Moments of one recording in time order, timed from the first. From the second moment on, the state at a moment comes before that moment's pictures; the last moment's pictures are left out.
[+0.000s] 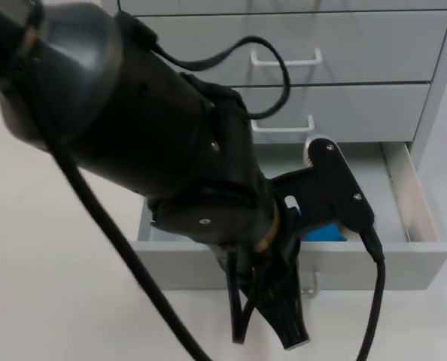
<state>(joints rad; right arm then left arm) -0.04 0.92 -0.81 0.06 0.81 -0.04 -0.93 1.96 -1.00 0.70 0.31 -0.32</state>
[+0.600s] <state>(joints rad) -0.04 0.92 -0.81 0.08 0.80 -0.04 -0.95 2.02 -1.03 1.45 0.45 -1.05</state>
